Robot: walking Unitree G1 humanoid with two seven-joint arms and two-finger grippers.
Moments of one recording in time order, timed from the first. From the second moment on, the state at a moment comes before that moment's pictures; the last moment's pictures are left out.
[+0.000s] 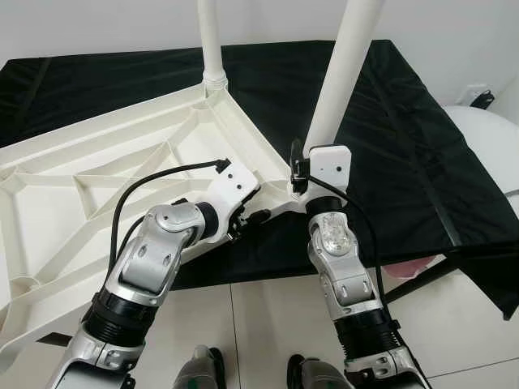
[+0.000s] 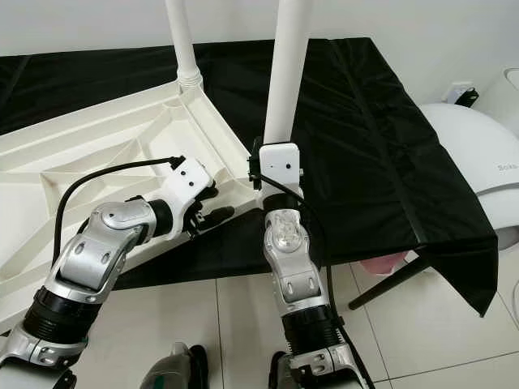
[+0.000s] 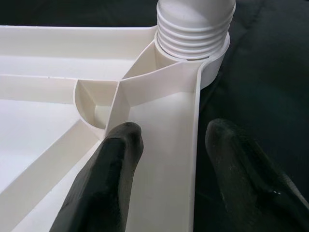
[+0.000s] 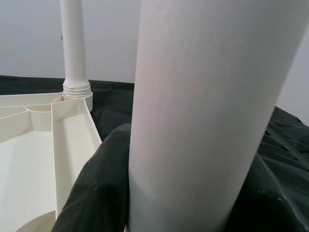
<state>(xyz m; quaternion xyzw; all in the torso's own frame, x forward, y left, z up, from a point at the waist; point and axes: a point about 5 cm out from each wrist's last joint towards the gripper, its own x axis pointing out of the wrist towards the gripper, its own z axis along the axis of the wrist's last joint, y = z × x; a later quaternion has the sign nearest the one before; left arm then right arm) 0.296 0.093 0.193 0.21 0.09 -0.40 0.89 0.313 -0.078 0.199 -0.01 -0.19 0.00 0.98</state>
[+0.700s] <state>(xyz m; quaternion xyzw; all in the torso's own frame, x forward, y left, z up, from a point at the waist) 0.297 0.092 0.191 0.21 0.09 -0.41 0.89 0.315 -0.088 0.192 -0.01 -0.17 -0.02 0.98</state>
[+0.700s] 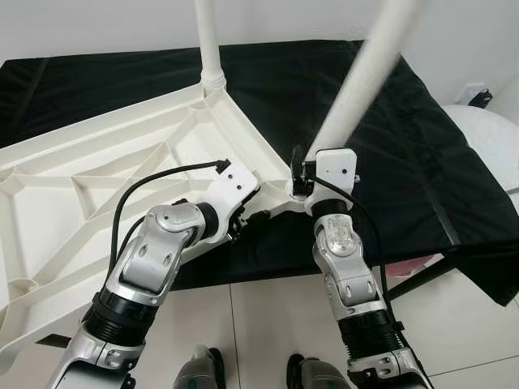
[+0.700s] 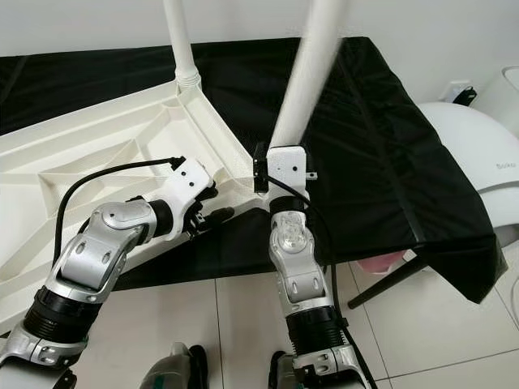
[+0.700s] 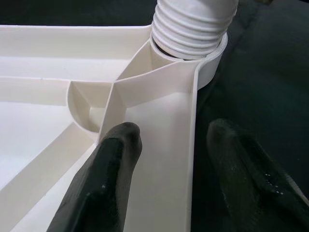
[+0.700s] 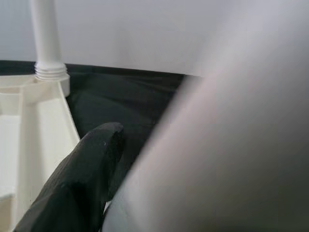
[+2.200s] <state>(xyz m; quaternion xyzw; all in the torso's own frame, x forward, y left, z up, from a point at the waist) 0.298 0.093 0.195 0.21 0.09 -0.40 0.89 0.321 -0.083 0.195 -0.01 -0.17 0.02 0.98</state>
